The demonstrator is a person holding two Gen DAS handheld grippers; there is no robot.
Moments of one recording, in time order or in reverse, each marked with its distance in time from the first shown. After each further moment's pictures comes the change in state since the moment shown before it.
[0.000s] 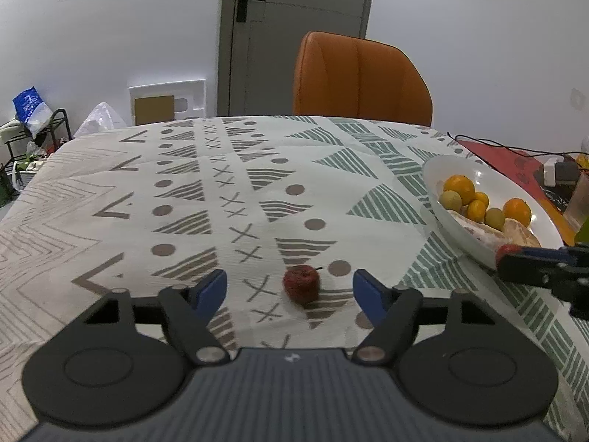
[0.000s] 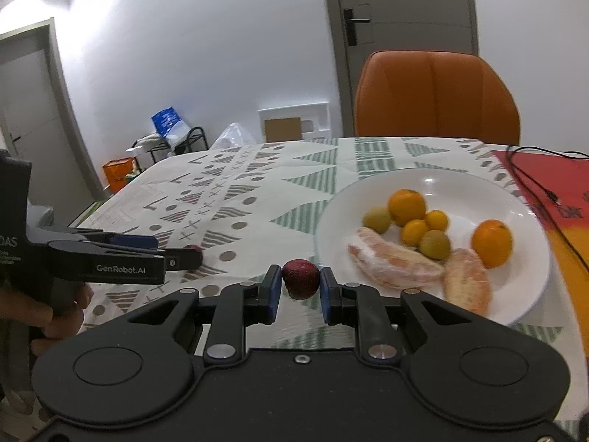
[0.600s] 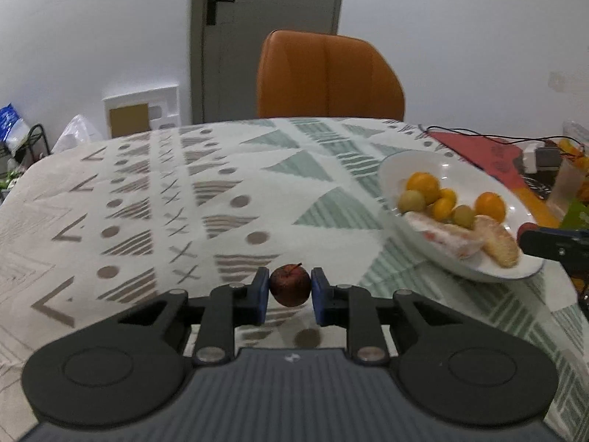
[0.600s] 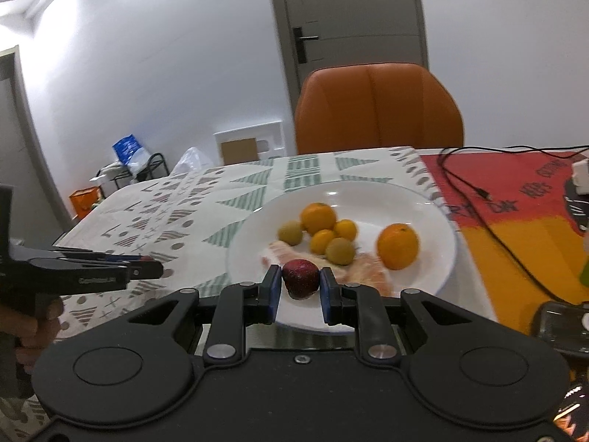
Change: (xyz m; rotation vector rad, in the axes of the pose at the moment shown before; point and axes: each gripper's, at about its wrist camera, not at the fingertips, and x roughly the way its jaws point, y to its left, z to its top) left arm 0.005 -0.038 0.010 0.066 -0.003 -0.053; right arm -0.031 -0.052 -0.004 0.079 -0.063 -0.116
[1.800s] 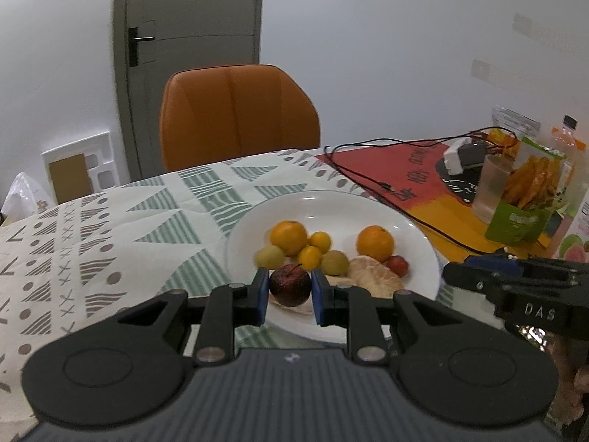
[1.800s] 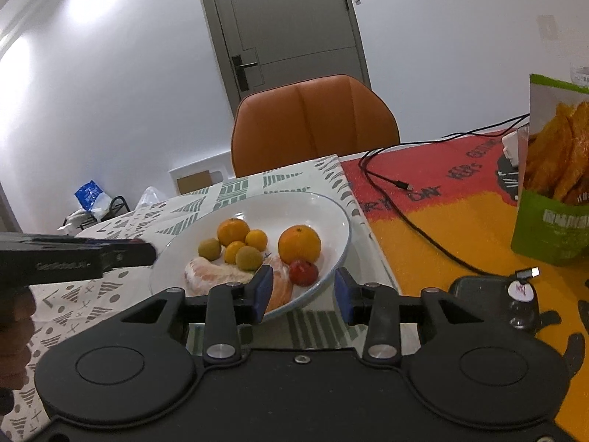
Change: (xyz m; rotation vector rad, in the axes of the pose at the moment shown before) left arm -0.002 -0.104 0.034 0.154 -0.064 -0.148; right arm -0.024 -0.060 -0.020 0.139 -0.083 -0.099
